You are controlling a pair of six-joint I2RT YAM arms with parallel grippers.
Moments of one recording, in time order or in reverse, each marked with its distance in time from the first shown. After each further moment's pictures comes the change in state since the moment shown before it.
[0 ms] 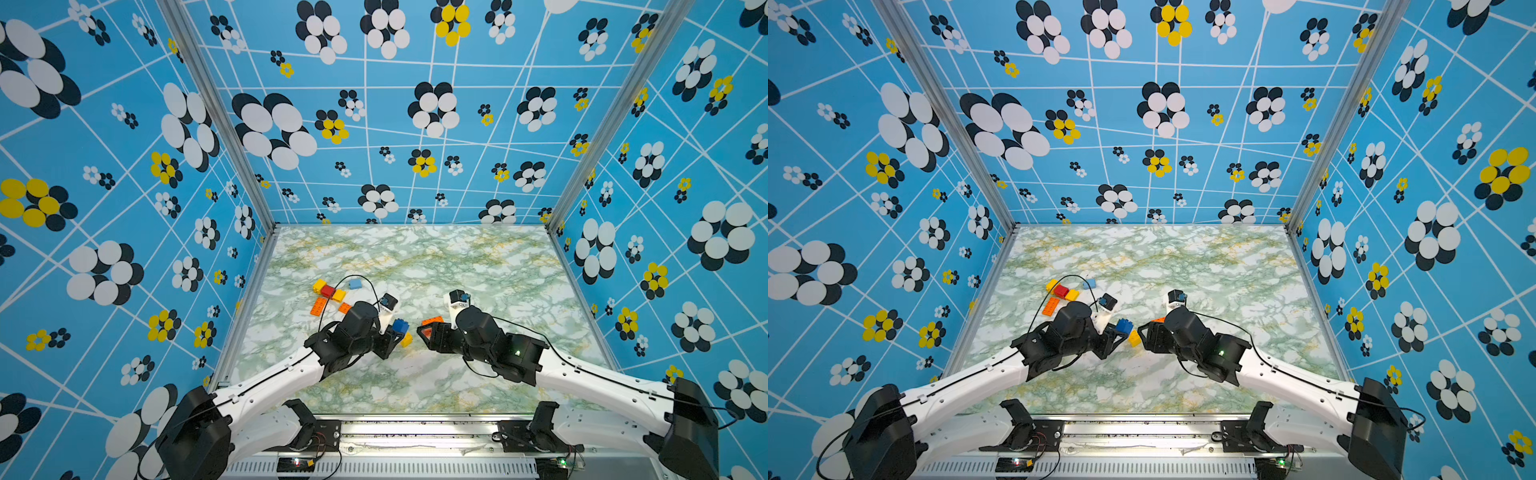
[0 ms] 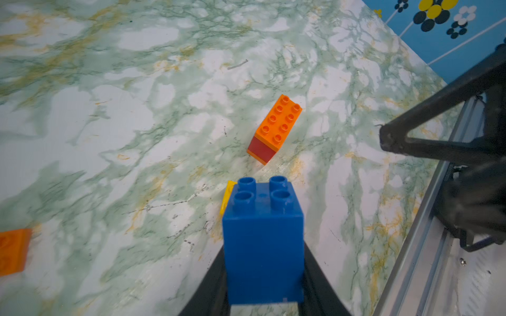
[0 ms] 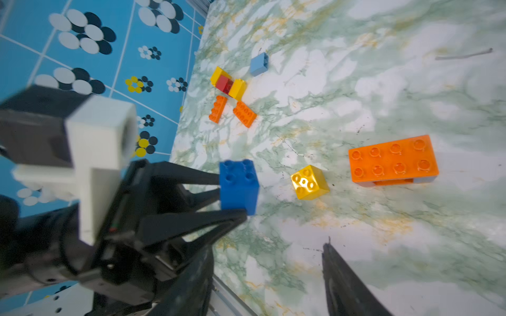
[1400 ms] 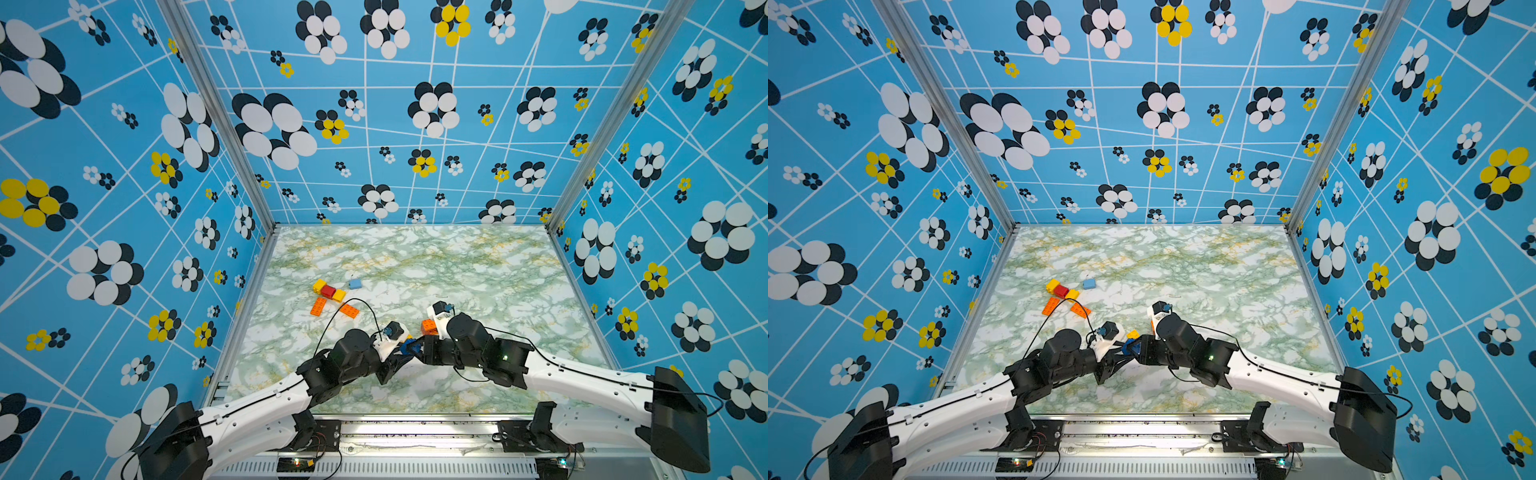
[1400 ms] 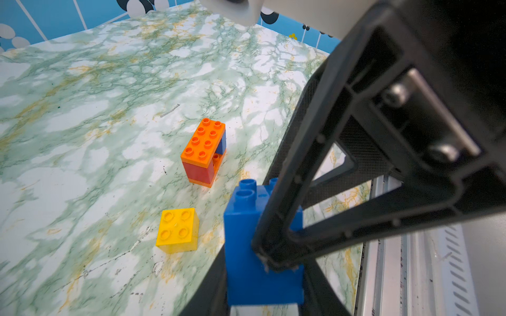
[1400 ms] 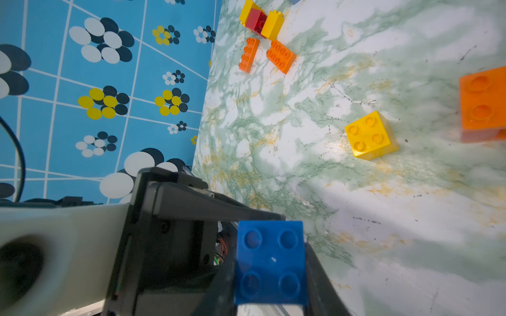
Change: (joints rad) left arm -0.132 -0.181 -0.231 0.274 0.035 0.145; right arm 0.052 0.077 -0.048 0.129 -0.172 0.069
